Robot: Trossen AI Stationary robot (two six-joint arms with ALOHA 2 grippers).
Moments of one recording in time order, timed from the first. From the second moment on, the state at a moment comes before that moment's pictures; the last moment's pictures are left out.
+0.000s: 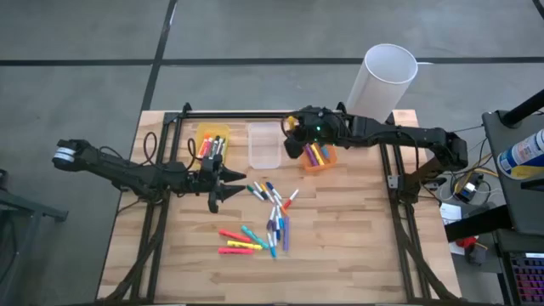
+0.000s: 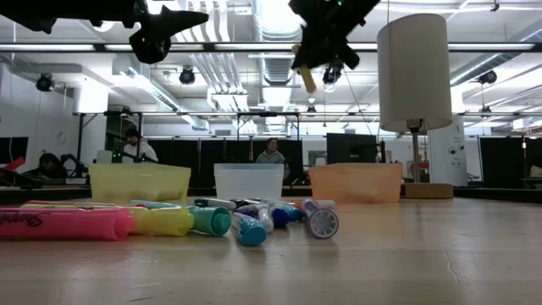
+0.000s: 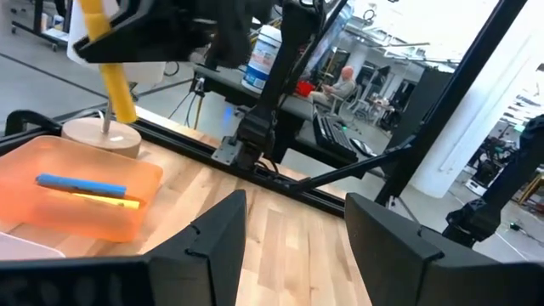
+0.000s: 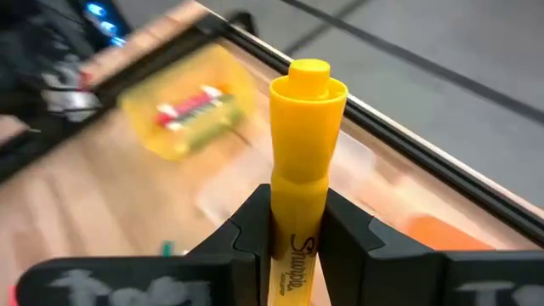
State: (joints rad) left arm -0.19 0.90 0.47 0.49 -0.24 -0.40; right arm -0.23 1.52 1.37 -0.50 0.29 0.46
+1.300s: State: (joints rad) left arm -0.19 0.90 0.47 0.41 -0.24 -0.43; right arm -0.50 1.85 1.36 -0.83 0.13 0.57
